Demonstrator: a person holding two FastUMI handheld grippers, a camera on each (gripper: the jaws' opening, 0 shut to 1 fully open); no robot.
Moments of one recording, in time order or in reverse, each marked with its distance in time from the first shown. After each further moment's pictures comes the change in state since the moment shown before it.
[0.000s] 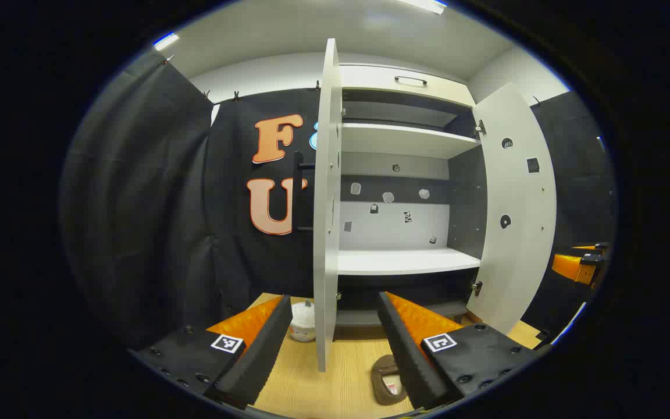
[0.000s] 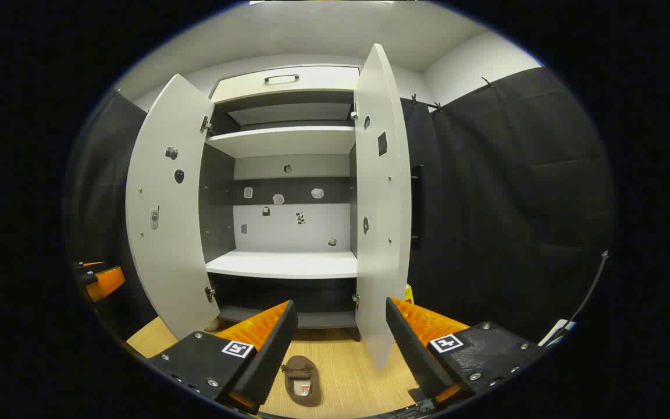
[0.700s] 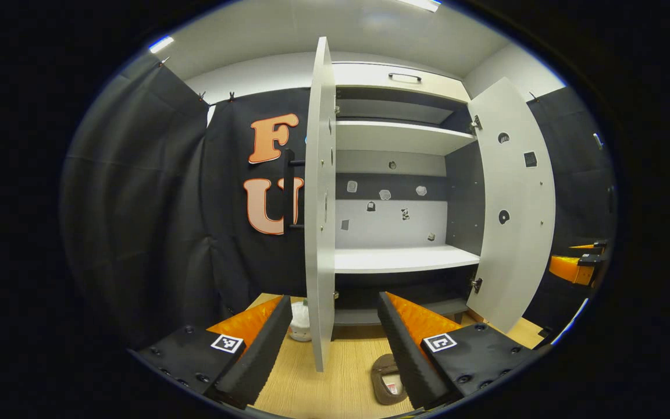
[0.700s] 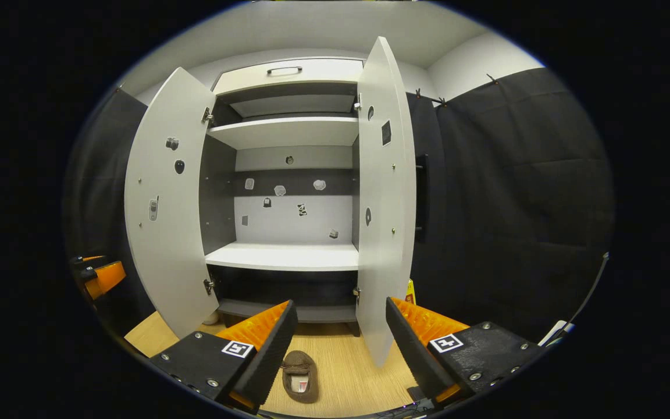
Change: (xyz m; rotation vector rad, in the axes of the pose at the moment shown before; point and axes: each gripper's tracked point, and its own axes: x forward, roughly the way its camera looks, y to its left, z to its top) left arm 0.004 -0.009 -0.003 0.017 0.002 -0.011; right arm 0.006 0.000 -0.014 -0.020 0.041 0.009
